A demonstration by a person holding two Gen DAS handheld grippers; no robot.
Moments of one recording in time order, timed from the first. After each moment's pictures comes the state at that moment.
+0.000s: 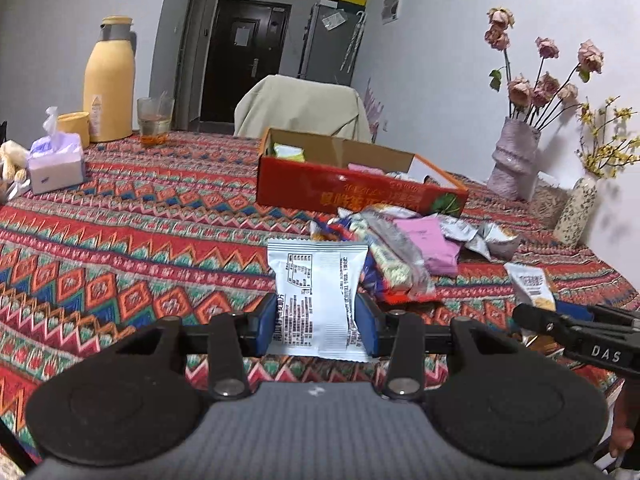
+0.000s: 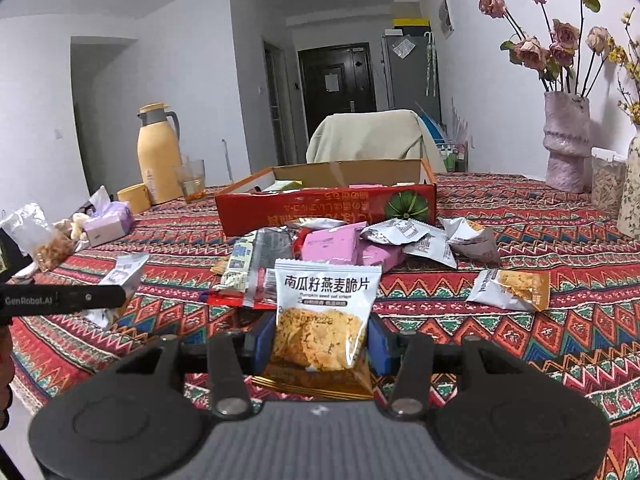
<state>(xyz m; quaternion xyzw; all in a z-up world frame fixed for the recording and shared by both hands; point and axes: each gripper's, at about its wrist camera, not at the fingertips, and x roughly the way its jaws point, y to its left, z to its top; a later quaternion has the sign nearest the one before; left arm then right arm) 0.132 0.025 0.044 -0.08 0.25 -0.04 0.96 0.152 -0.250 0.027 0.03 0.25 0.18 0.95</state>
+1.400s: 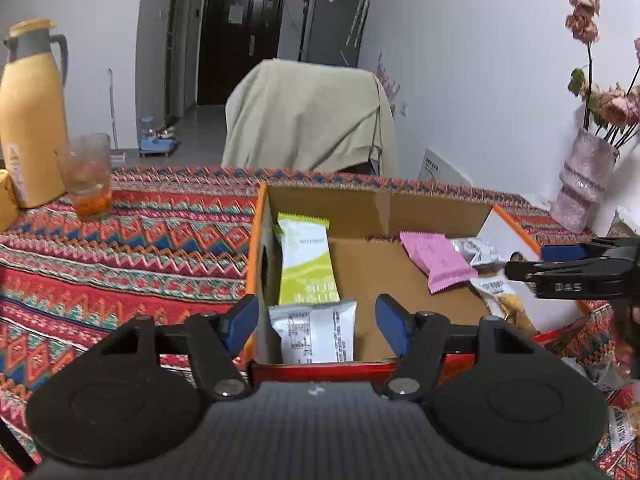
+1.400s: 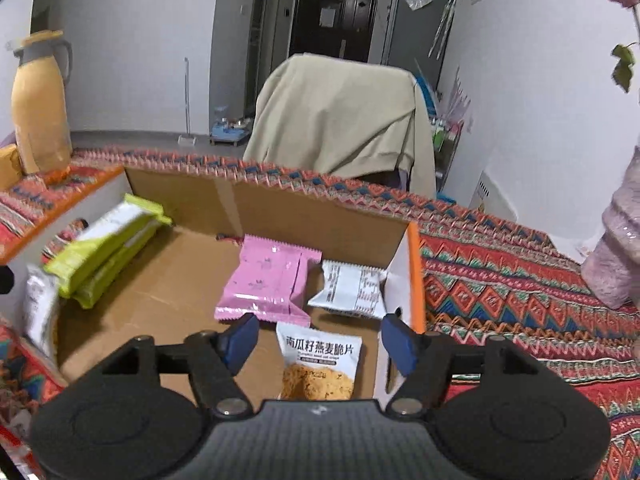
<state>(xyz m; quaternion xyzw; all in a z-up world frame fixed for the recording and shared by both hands) 0.419 0.055 0.082 -0.05 0.30 -0.03 0.95 0.518 -0.221 0.056 -0.10 0.33 0.13 0.93</state>
